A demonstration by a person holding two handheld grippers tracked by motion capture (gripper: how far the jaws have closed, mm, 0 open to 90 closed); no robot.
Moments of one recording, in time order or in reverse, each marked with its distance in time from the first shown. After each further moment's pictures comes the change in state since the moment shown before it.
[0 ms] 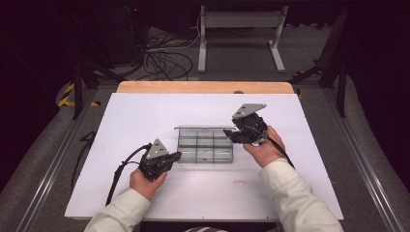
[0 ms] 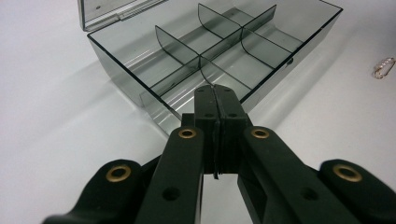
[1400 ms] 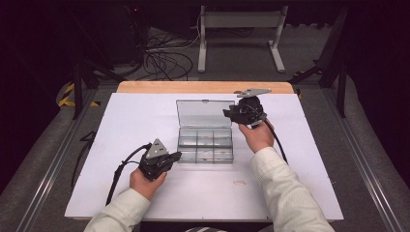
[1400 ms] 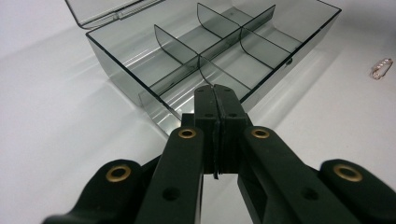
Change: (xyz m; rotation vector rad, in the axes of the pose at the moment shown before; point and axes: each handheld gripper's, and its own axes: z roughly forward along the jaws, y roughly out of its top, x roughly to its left) left arm 0.001 0.000 0.000 0.000 -0.009 -0.011; right arm -0.044 0.010 0.035 -0.127 0.004 0.250
